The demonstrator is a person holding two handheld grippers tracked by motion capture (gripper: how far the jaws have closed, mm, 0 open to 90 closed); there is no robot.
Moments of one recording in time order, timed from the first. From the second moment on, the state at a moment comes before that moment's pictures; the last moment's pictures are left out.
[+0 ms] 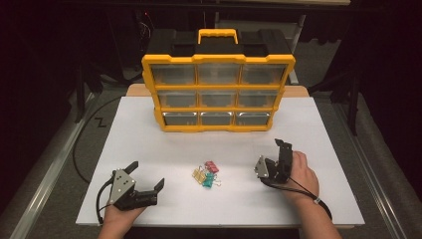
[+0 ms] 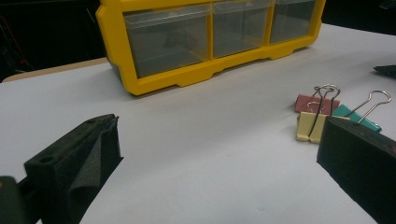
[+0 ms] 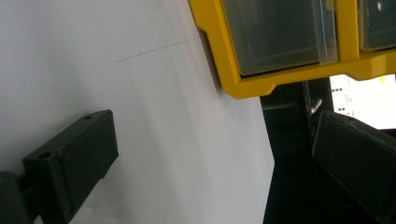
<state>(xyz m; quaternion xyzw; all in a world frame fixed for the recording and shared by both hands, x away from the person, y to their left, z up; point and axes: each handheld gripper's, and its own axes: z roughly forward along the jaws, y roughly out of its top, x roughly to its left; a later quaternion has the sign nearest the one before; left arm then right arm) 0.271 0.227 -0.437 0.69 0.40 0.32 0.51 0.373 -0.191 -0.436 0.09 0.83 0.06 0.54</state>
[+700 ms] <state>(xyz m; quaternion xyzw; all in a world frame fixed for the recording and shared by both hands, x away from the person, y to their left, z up) 0.271 0.227 -0.437 0.69 0.40 0.32 0.51 0.360 -0.178 -0.434 0.04 0.82 0.02 0.58</state>
